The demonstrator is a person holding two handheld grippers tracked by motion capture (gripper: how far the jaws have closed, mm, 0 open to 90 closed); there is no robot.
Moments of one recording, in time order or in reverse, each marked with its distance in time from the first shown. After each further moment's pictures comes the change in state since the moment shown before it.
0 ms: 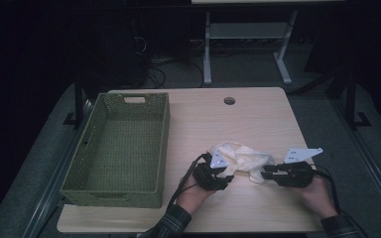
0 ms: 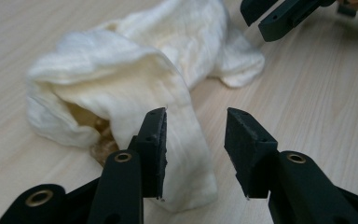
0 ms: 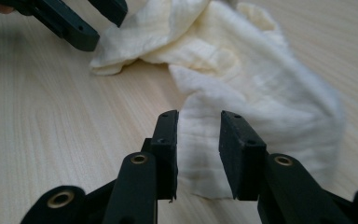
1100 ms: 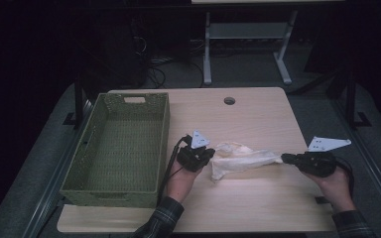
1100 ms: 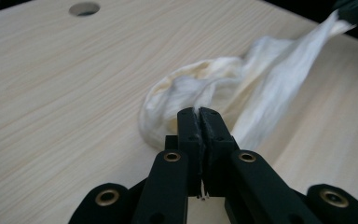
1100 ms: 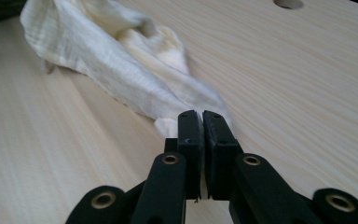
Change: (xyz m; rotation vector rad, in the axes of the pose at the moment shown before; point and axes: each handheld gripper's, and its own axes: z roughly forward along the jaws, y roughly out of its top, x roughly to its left) left arm 0.055 0.012 -0.033 -0.105 0.152 -0.156; right arm -0.041 -0.003 -0.049 -0.064 -0.130 0.019
